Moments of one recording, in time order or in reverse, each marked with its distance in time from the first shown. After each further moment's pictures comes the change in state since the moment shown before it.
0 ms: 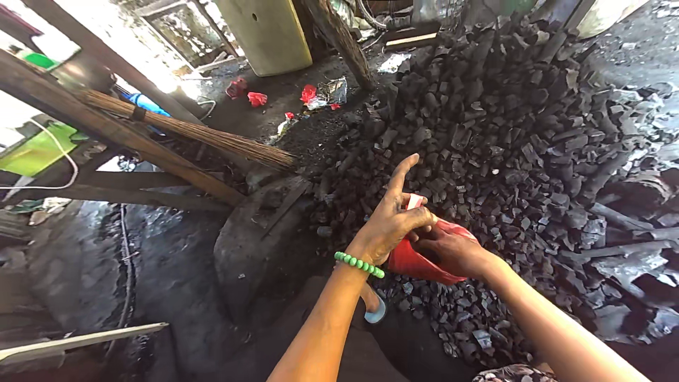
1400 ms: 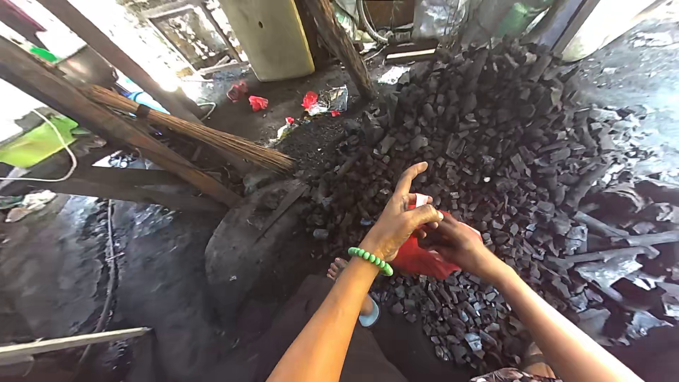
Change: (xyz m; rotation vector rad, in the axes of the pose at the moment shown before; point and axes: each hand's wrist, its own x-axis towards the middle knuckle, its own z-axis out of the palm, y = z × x) left_hand 0.002 -0.006 0.015 -0.050 0.026 0.040; right_hand -0.024 0.020 0.012 0.468 0.667 -0.332
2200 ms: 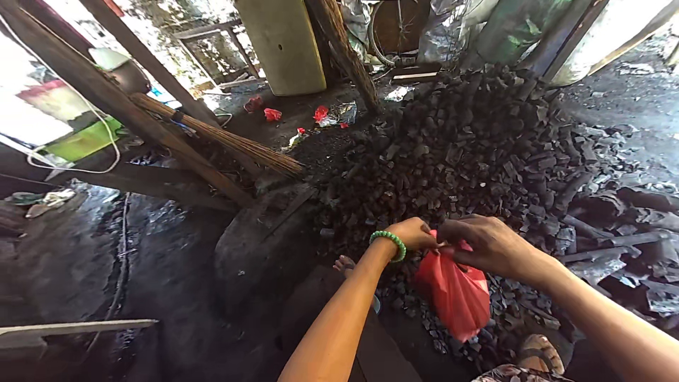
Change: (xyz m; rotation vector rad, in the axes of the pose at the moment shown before) left_hand -0.006 -0.018 0.006 0.790 -0.310 -0.393; right_hand -0.020 -0.105 -0.051 -0.419 -0.162 -0.369
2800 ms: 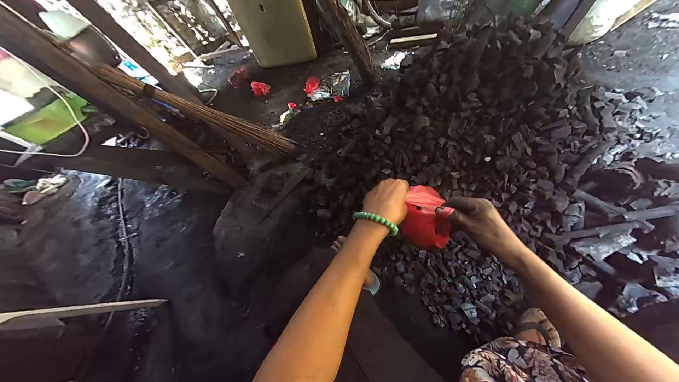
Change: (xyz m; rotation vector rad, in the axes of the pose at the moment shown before) left_hand 0.004 -0.009 -0.014 0.391 0.357 -0.043; right_hand -0.011 0.032 0.054 0.529 0.198 0.474
